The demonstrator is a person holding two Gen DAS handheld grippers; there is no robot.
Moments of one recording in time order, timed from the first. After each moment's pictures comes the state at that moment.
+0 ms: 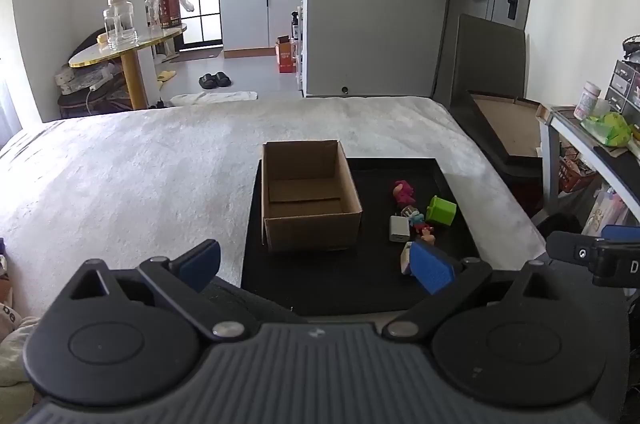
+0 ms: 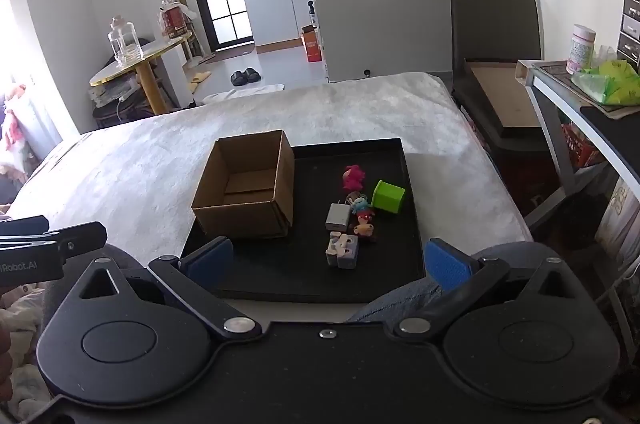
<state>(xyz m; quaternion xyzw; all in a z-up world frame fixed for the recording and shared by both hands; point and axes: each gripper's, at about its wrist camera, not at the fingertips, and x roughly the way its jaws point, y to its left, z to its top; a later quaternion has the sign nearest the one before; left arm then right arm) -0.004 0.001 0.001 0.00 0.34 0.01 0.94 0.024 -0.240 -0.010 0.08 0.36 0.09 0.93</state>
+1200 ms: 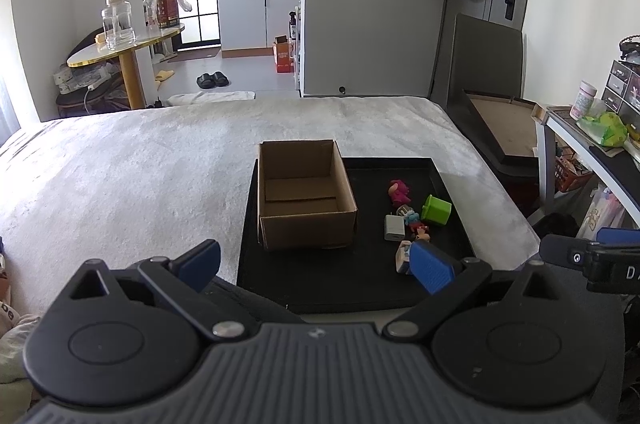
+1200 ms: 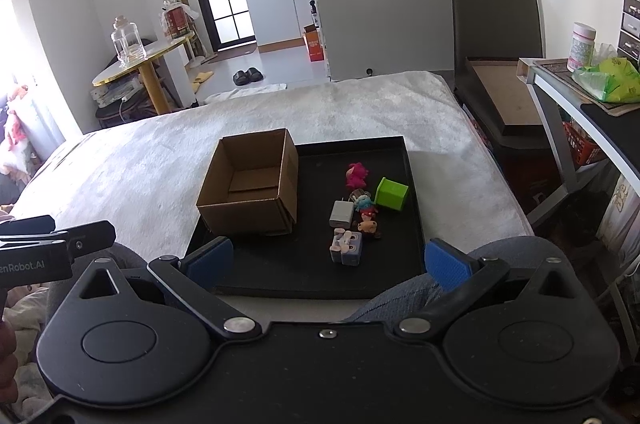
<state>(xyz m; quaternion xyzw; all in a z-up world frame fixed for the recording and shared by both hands) -0.009 0.000 0.005 -0.01 0.33 0.00 0.94 0.019 -0.239 -0.012 0.08 0.36 0.10 0.93</state>
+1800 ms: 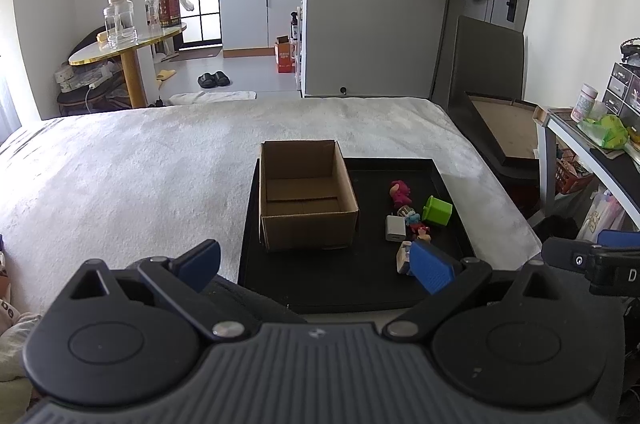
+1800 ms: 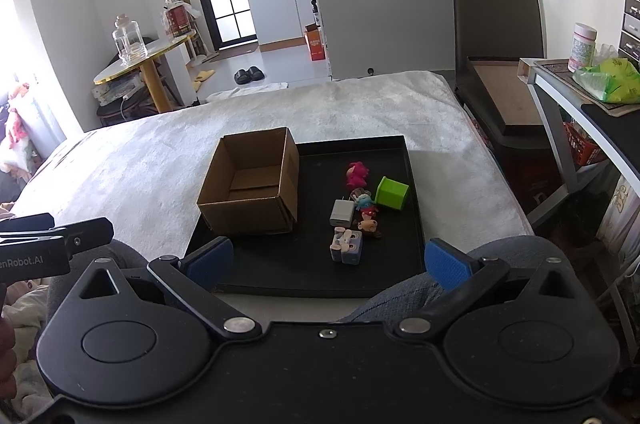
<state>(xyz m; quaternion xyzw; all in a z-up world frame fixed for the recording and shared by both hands) -0.009 0.002 0.005 -0.01 0.34 0.00 0.94 0.017 -0.239 -0.010 0.08 0.36 0.10 0.93</state>
